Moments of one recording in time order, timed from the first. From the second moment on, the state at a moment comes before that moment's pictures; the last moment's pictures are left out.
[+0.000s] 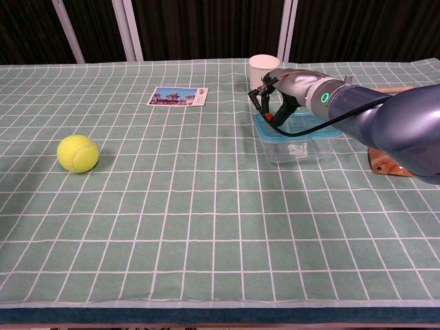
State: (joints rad) left arm -0.15 -1.14 -0.09 -1.77 1.21 1.34 0.17; right arm 1.02 -1.82 0.34 -1.06 -0.66 0.84 -0.55
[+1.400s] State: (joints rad) left arm -0.15 -1.13 -0.09 -1.78 1.21 1.34 0.16; right arm 1.08 -1.76 0.27 -1.12 -0.50 0.79 -0.68
